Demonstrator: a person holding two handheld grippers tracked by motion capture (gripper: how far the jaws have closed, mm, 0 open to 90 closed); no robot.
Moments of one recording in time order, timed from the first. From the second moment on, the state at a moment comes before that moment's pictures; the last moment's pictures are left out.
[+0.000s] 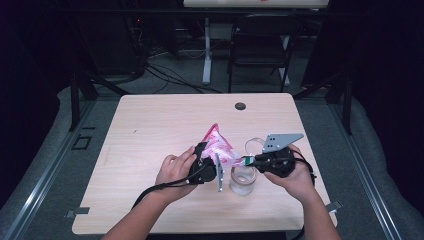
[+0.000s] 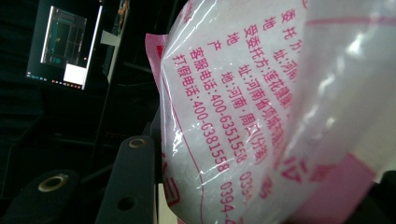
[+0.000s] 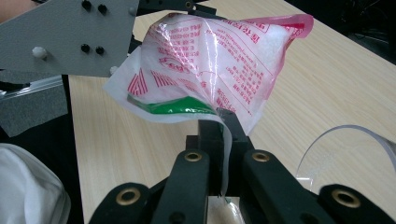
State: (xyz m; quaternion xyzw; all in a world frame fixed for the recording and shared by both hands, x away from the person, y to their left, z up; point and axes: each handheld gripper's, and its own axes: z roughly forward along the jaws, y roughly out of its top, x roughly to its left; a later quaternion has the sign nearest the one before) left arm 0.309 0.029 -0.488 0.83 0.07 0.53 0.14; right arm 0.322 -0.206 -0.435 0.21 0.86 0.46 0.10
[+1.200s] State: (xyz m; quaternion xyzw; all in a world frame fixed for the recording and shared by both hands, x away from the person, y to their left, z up) left arm 0.306 0.021 -0.481 0.83 0.03 0.55 0.11; right arm 0.321 -0.212 -0.436 0.21 0.86 0.46 0.10
